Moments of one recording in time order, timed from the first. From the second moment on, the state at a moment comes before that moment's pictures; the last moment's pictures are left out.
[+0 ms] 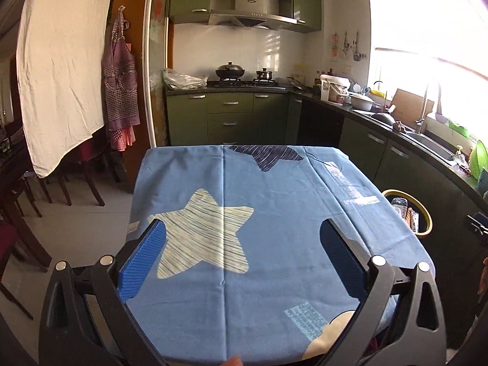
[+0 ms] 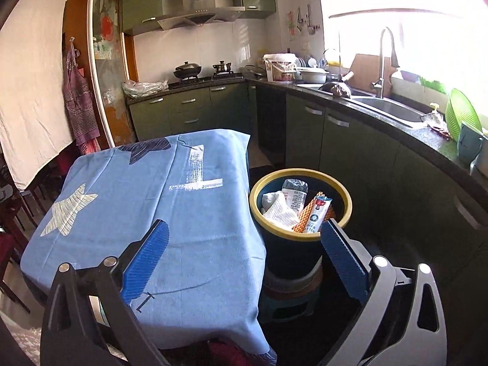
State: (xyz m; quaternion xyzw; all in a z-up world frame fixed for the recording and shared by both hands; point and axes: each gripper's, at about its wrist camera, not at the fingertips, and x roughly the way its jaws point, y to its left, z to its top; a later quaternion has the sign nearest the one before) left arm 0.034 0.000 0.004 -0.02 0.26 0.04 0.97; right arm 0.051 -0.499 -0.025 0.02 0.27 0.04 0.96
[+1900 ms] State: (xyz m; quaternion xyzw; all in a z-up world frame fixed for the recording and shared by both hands) left arm -0.017 0.012 0.015 -0.03 0.22 0.01 0.97; right arm 0.011 -0.485 -0.005 0.01 0.23 0.05 0.97
